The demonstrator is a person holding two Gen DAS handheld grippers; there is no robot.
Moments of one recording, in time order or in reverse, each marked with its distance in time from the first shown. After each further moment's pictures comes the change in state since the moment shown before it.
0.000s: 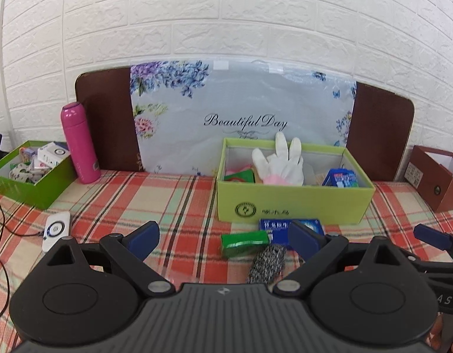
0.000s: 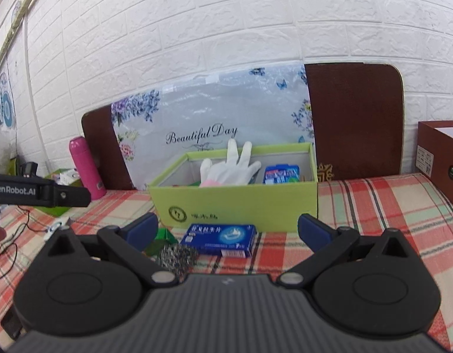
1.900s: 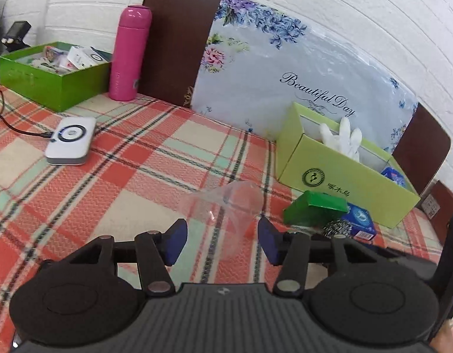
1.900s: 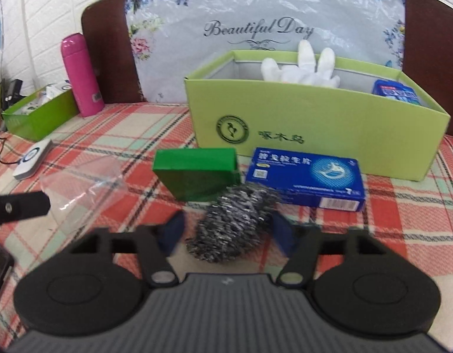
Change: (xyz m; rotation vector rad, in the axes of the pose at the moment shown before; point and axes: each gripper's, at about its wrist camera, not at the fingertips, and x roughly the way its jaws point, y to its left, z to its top) left arm 0.059 0.111 -0.064 -0.319 0.071 -0.069; right arm 0.147 0.094 -0.053 -0.105 0.293 -0.037
